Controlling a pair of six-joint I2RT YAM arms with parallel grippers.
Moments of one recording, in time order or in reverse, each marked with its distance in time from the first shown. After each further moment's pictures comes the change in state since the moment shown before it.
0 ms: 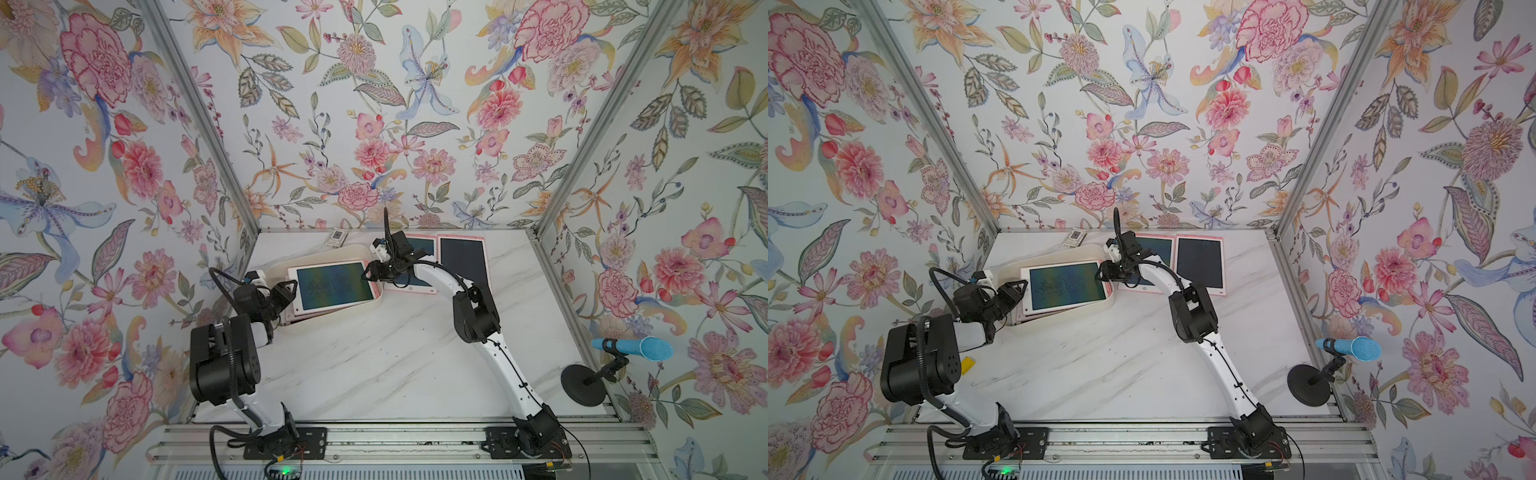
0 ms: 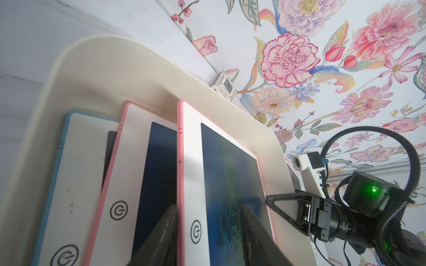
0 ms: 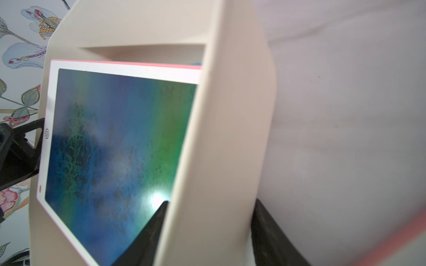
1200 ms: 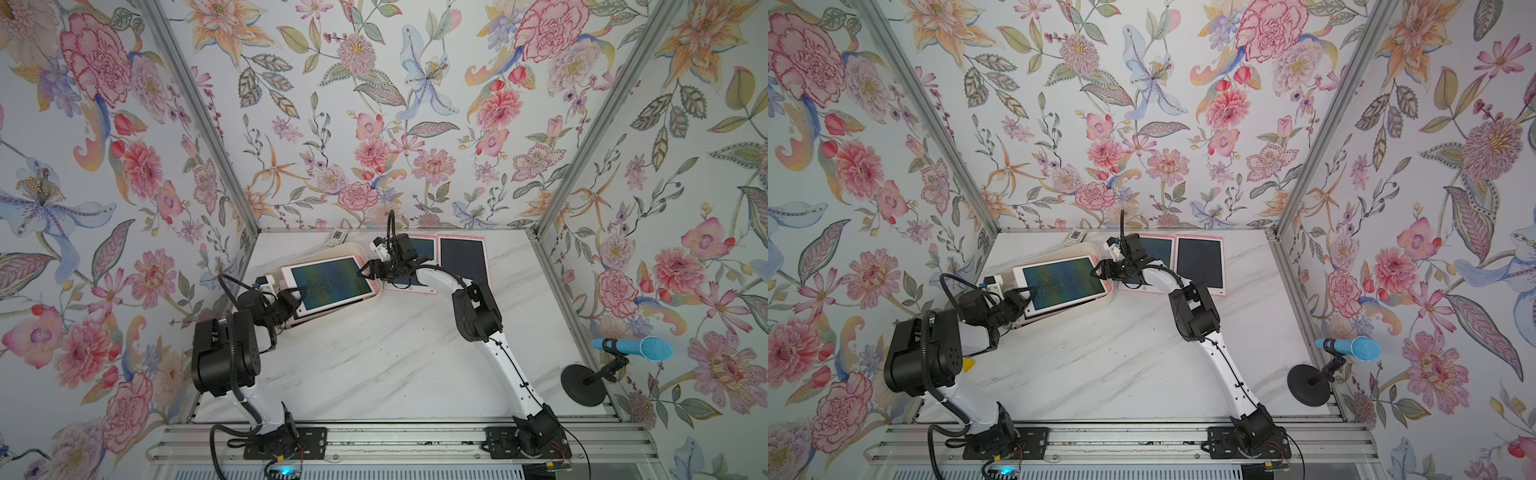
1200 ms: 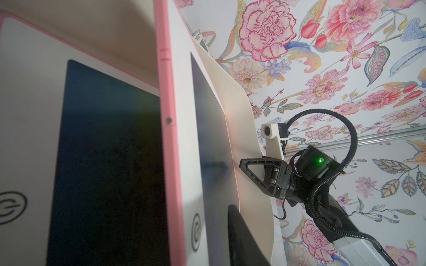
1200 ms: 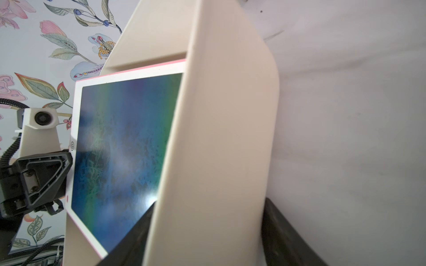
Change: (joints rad) left arm -0.010 0.061 -0.050 0.118 0.186 -0.136; right arm -0.019 -0.016 -0.142 0.294 -0.143 0.069
